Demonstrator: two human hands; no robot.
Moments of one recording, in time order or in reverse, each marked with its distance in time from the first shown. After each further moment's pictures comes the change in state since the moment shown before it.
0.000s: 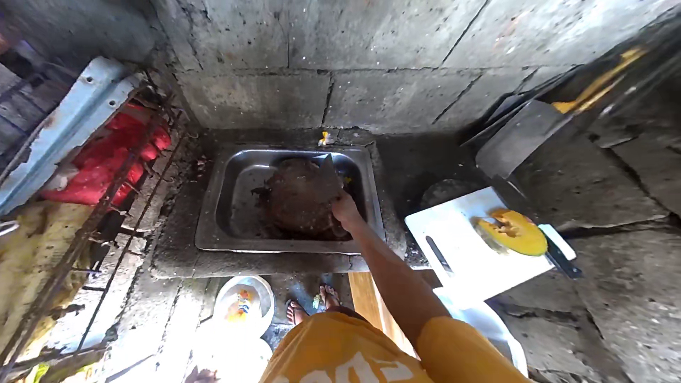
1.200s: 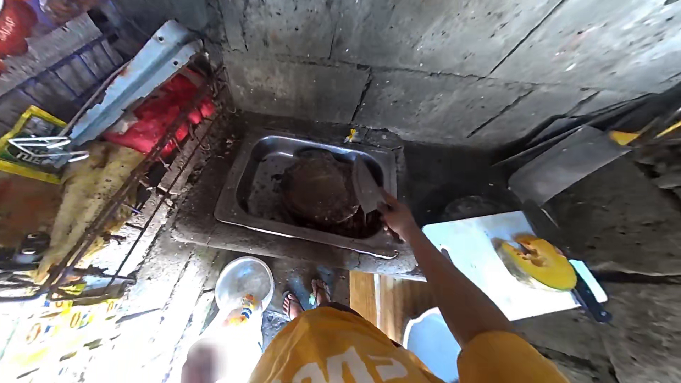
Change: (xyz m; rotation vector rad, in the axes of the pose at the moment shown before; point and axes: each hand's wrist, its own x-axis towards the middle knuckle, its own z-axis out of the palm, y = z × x) left_hand 0.000 -0.032 -0.028 -0.072 0.101 0.042; right_hand 0.019 0.058 -0.076 -0.371 -0.025 -0.108
